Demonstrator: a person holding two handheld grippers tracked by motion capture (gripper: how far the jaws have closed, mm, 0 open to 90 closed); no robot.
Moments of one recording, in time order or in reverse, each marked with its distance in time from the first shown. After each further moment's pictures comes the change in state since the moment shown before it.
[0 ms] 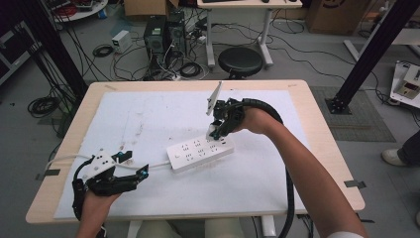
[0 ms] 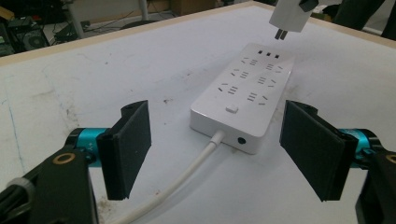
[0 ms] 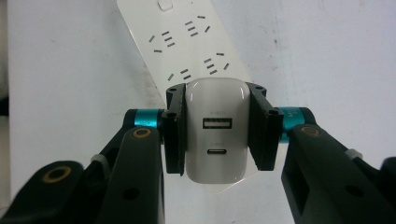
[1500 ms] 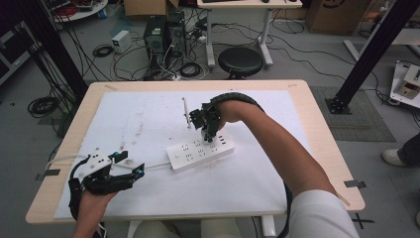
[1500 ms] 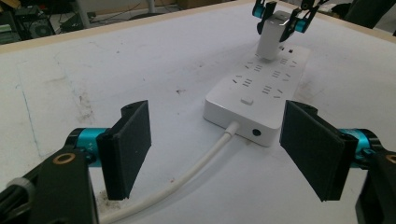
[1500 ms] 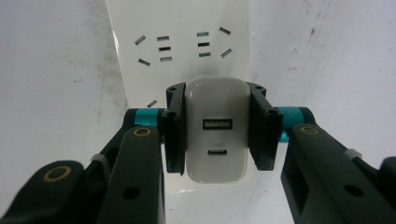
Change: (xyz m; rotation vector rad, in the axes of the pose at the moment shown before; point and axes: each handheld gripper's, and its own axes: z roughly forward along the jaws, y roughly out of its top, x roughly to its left) left arm 0.012 -0.005 -0.002 0.016 0.018 -0.029; right arm -0.021 0.048 0.062 0.365 0.064 -0.343
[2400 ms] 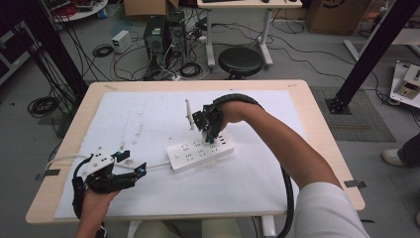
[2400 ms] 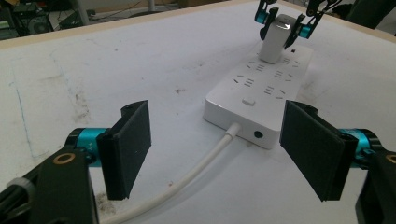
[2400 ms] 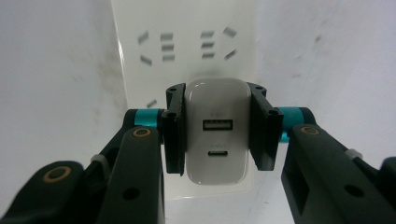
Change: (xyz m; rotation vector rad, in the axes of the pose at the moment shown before) left arm 0.000 -0.002 0.008 0.004 -0.001 -0.009; right arm 0.000 -0.005 0.010 -0.045 0.012 -0.076
